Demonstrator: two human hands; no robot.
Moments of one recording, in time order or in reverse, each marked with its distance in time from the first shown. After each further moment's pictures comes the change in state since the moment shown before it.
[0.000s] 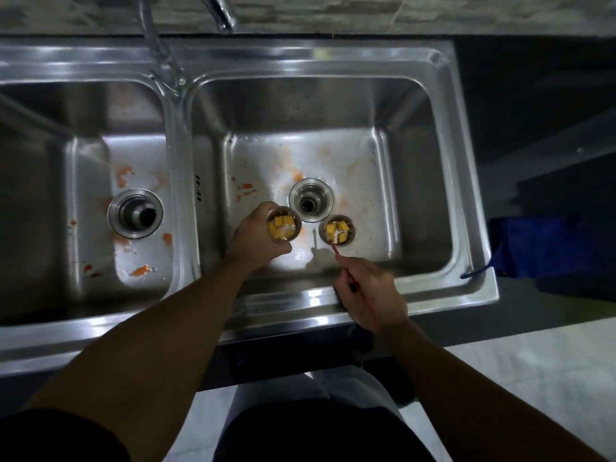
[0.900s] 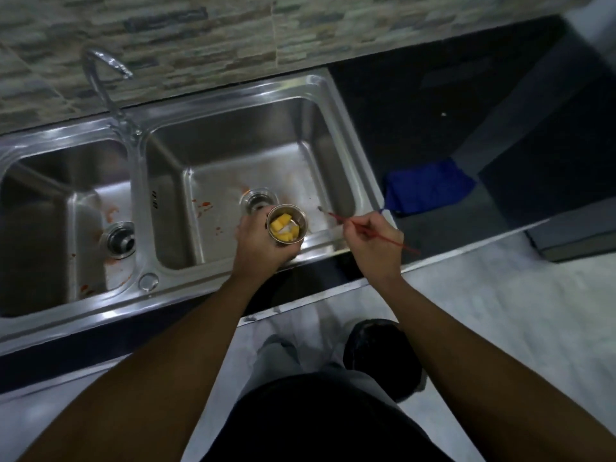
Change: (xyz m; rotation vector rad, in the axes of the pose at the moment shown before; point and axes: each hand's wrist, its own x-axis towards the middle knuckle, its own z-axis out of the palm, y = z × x) left_hand -0.144 0.152 0.075 -0.008 0.260 0.315; right_hand -0.097 0.065 -0.089 0.570 0.686 0.150
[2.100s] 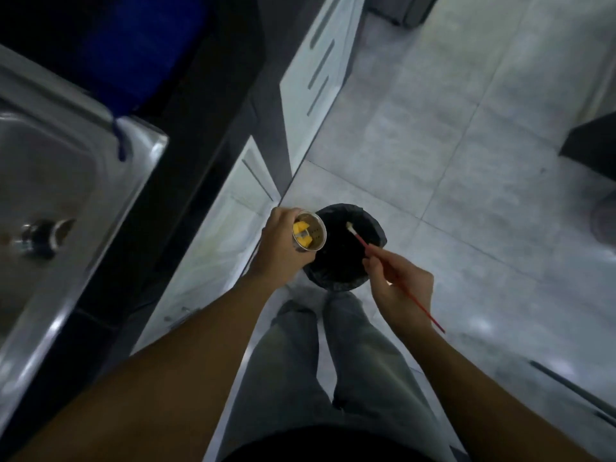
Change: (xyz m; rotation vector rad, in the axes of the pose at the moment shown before) left_hand -0.122 0.006 0.287 0.227 -0.939 0.375; right_hand -0.281 0.159 -0.148 -0.270 0.585 0.665
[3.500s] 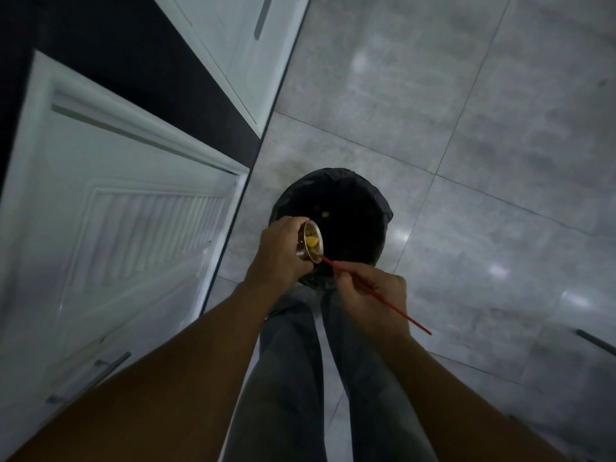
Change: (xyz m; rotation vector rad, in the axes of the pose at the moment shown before) left_hand 0.076 -0.078 0.157 0.194 -0.315 -0.127; right_hand 0.031 0.152 0.096 0.043 -0.156 0.197
